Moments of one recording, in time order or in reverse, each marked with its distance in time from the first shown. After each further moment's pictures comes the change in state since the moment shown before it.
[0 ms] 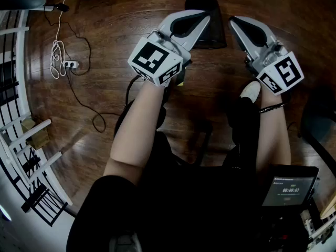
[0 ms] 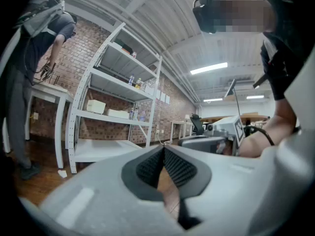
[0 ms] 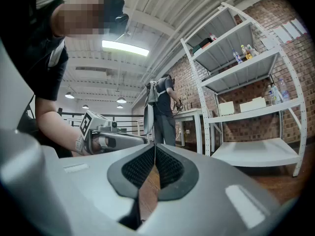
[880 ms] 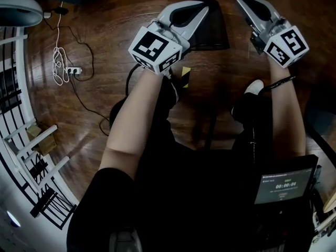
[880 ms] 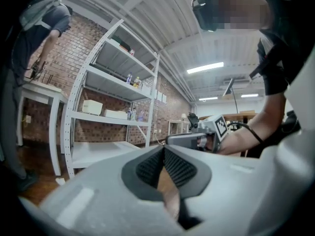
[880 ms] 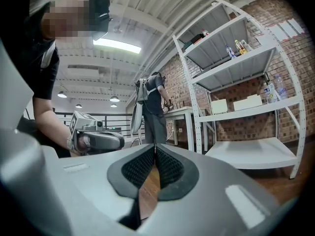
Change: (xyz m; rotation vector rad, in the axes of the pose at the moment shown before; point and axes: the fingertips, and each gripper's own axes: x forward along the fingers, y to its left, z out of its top) left arm 0.020 0.048 0.012 0.036 0.007 -0.053; right arm 0.043 -0.083 0.010 0.019 0.030 -0.056
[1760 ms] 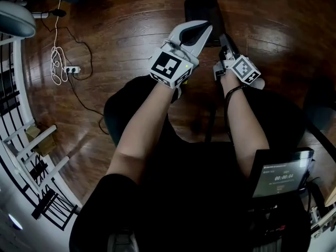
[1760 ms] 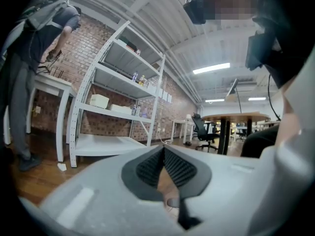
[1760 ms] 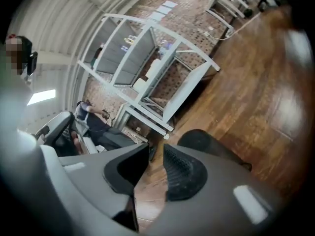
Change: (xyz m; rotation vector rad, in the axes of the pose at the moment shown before) left arm -0.018 -0.040 -0.054 -0.063 -0.003 0.072; right arm -0.041 0.034 -0.239 0.915 -0.138 -0.482
